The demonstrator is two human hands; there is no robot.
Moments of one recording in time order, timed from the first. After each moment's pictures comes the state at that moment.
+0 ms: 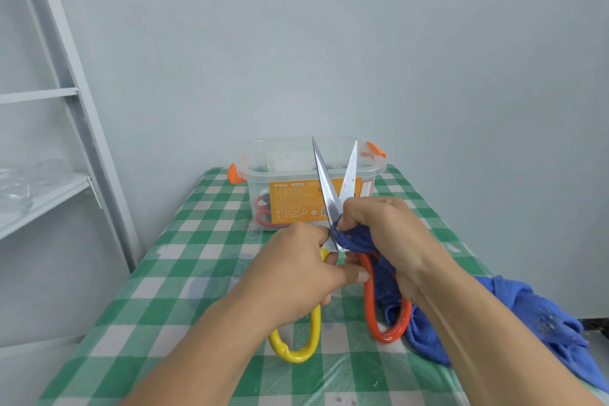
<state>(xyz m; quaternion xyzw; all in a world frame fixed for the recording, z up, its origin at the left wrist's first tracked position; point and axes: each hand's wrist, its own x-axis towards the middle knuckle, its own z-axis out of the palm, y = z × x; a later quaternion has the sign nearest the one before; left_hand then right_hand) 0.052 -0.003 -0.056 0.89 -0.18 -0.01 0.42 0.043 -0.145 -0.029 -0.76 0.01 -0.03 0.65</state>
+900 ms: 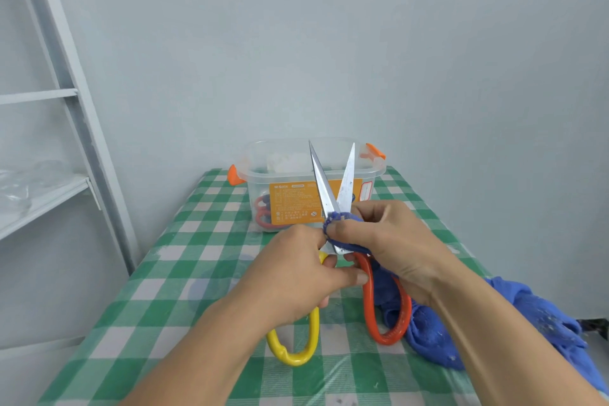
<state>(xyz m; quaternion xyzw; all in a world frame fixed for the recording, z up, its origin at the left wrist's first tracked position) 0.053 0.000 -0.056 0.87 -0.20 -0.02 0.44 0.047 -0.155 -0.039 -0.77 -0.08 -0.02 0.63</state>
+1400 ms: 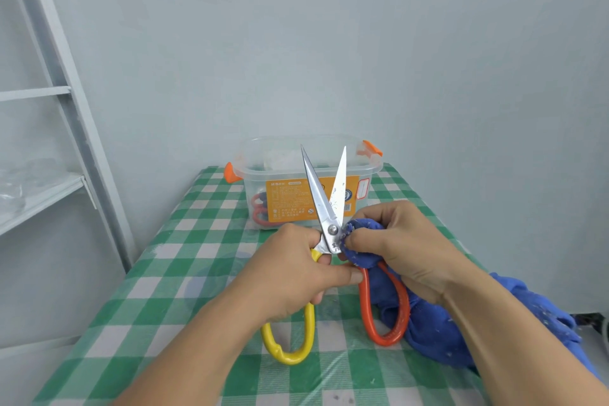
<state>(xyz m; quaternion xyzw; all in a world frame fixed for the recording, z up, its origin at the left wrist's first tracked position) 0.056 0.000 -0.061 0.85 -0.20 -0.06 0.48 0.050 -0.176 -0.051 -0.77 -0.12 -0.02 0.62</state>
